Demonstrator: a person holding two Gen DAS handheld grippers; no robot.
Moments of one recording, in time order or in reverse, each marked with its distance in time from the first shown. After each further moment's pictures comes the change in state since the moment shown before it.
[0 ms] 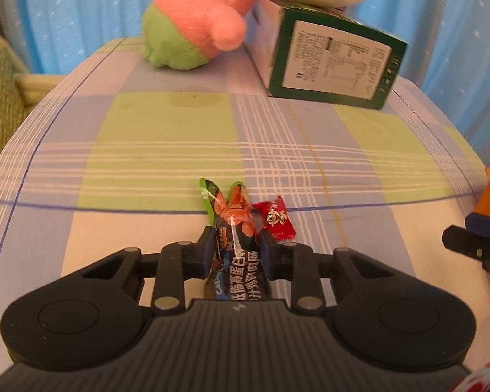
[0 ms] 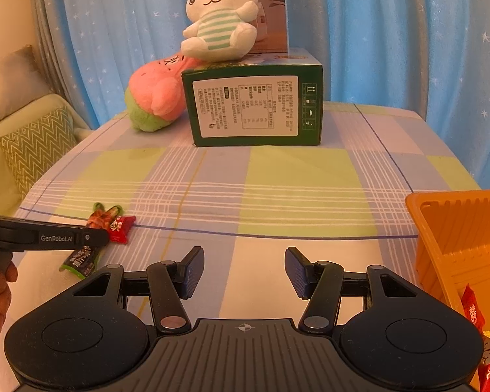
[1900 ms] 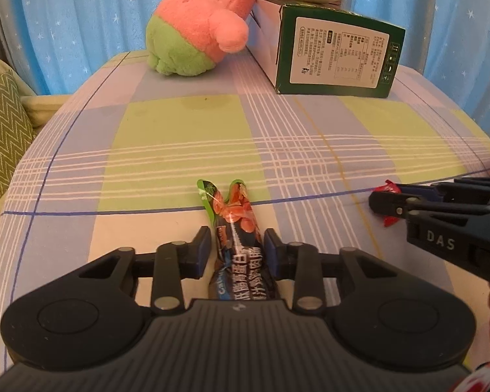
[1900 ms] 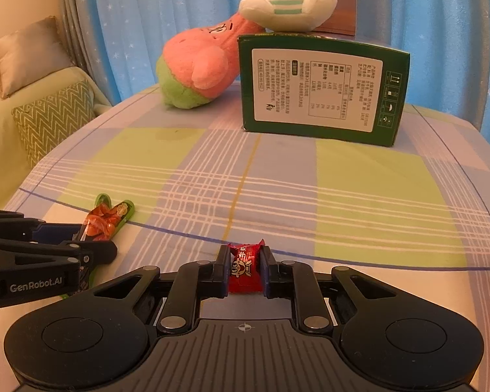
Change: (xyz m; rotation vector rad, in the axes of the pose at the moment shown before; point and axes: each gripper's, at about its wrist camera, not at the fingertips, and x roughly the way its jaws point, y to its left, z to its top) left arm -0.004 0.007 -0.012 0.064 -0.038 0.063; right arm 0.074 0.049 0.007 -0.097 0.039 0.062
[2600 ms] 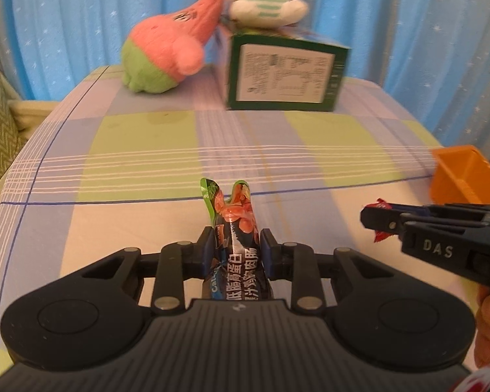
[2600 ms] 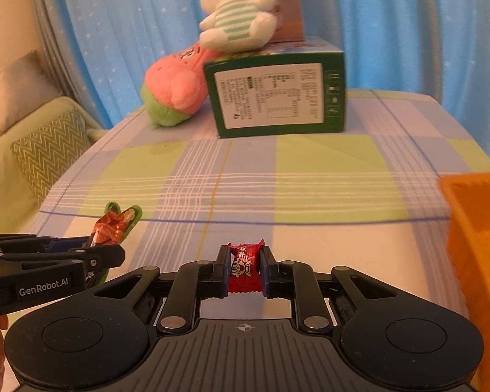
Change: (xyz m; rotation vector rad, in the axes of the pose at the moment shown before) left arm -0.071 -0.047 -0.010 -0.006 -0.039 -0.101; right arm -0.091 -0.022 -0.019 0.149 -0.018 -0.014
